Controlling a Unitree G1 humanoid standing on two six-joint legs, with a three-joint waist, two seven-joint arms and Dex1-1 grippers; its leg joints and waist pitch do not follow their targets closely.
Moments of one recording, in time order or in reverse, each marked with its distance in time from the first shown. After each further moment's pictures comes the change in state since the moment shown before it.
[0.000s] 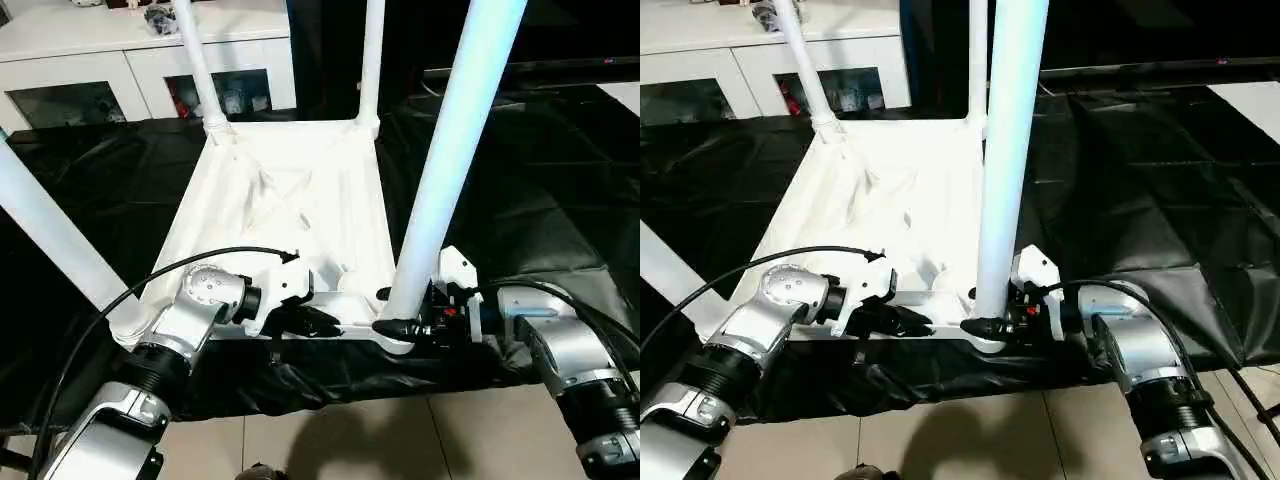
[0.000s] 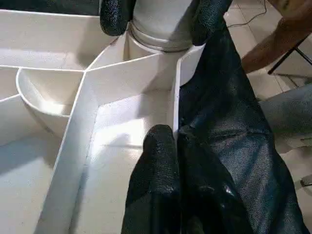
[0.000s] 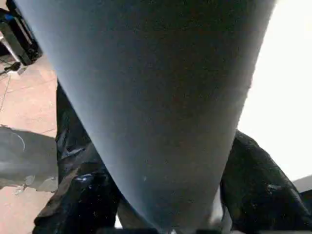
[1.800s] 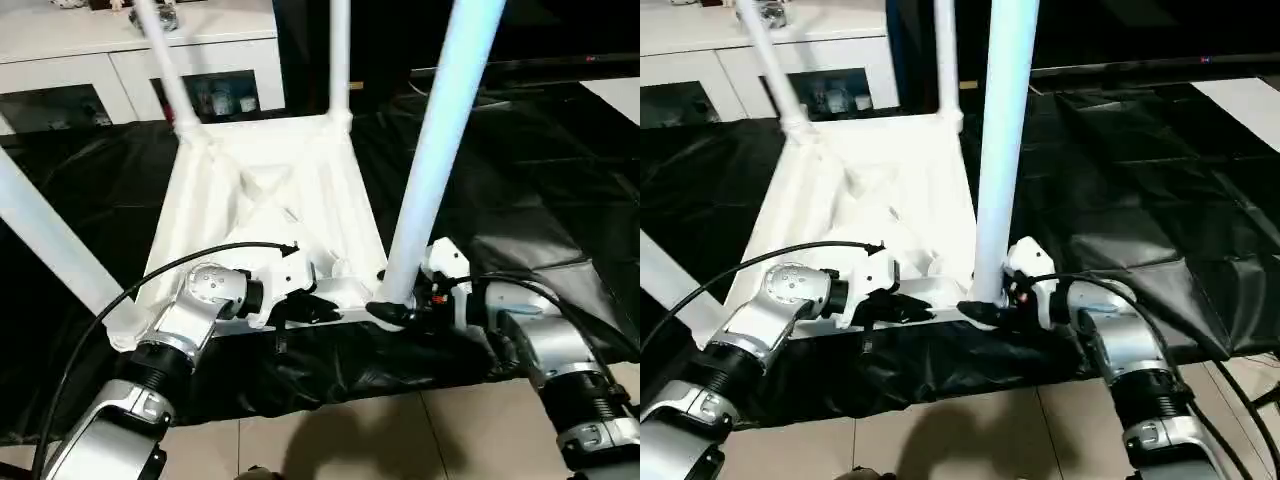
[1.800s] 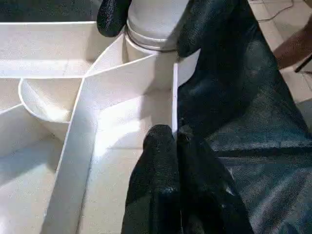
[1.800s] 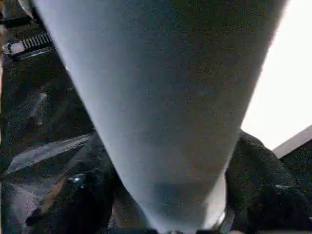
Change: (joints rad) left arm -0.028 -0.012 0.008 0.042 0.029 -0.031 0.097; right arm -0.061 0.056 -0.033 0.136 -0.045 -0.057 -0.105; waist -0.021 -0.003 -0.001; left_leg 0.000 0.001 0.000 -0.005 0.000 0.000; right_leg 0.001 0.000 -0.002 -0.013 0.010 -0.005
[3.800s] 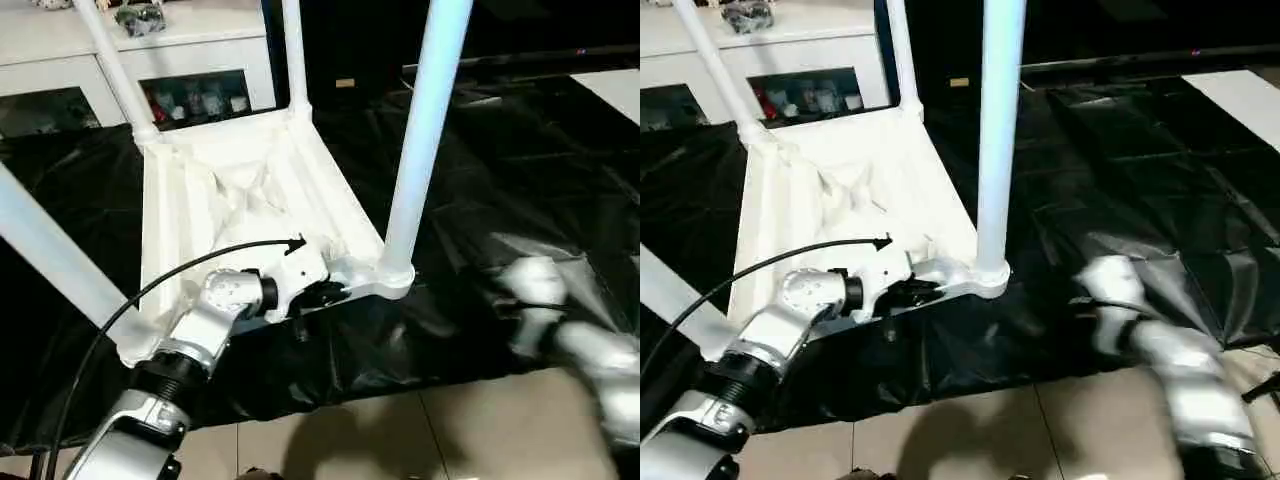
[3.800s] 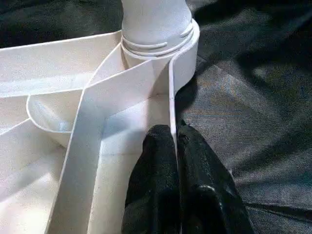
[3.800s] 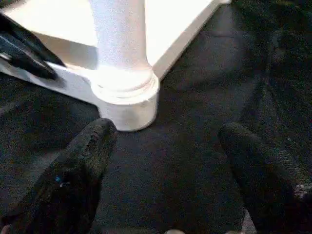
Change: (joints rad) left arm 0.052 -0.059 0.020 -0.079 0.049 0.025 0.244; right arm 0.339 -0.128 -0.243 -0.347 0.125 0.025 -0.263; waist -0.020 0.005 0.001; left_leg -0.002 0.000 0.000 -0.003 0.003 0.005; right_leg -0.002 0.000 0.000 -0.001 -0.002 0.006
